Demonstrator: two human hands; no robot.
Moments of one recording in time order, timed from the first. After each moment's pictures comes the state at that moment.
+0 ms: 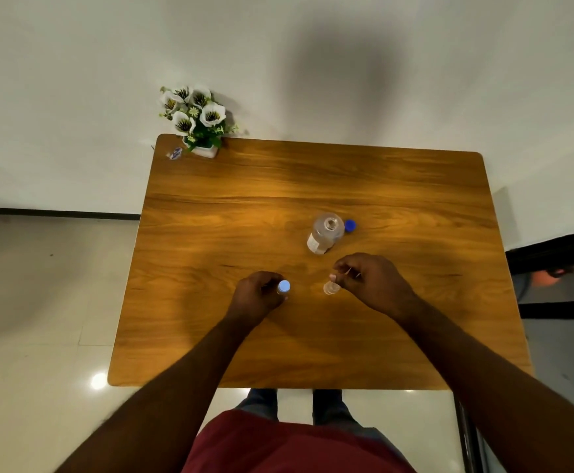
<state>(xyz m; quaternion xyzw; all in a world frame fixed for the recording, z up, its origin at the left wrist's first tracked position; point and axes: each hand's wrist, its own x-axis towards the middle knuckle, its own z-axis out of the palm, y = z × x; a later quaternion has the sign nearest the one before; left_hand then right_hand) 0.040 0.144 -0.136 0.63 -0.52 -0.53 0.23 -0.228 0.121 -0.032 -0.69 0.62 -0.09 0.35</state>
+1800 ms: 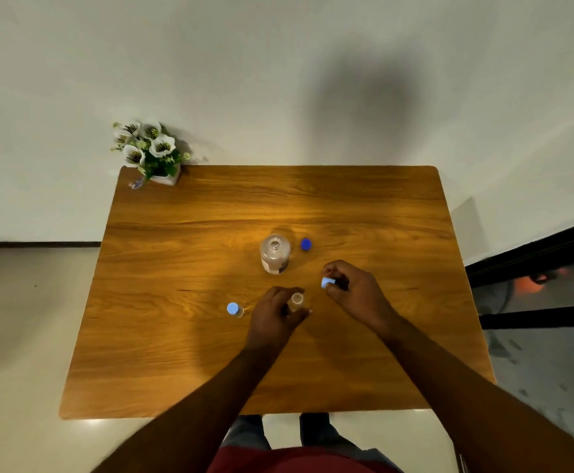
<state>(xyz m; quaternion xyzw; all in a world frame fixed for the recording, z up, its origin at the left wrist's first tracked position) -0.103 0.159 -0.084 0.61 -0.60 -0.44 0.26 -0.305 0.123 -0.043 -0.60 0.66 -0.21 0.40</state>
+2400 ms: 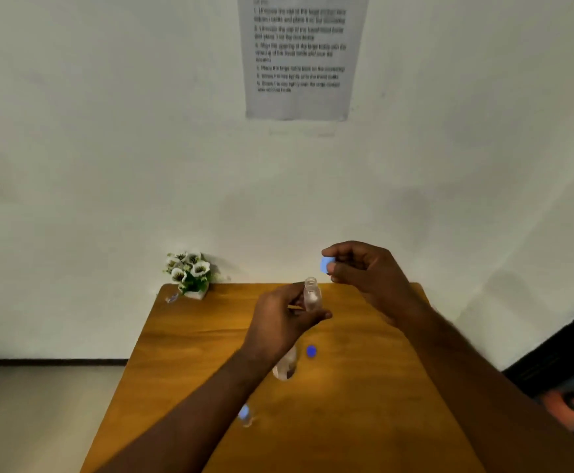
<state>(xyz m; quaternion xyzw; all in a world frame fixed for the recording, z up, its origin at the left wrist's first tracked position) -0.108 0.078 0.137 0.48 -0.67 -0.36 0.43 -0.301 0.061 0.203 -0.60 0.47 -0.47 0.44</state>
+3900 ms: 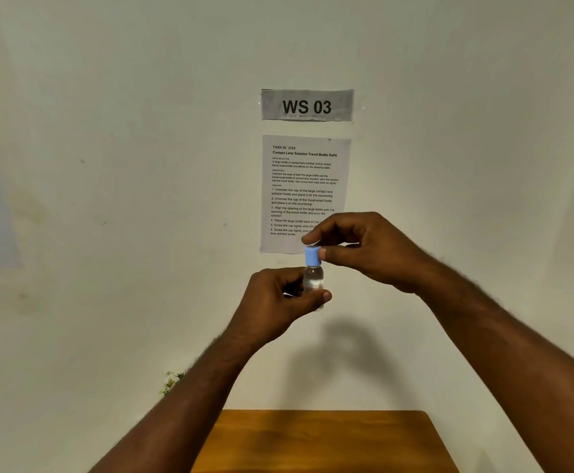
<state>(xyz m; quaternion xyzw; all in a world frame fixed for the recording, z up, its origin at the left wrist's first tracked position) -0.081 0.047 0.357 0.36 -0.73 -0.28 0.52 -0.277 0.056 0.450 -0.82 0.36 -0.41 0.18</state>
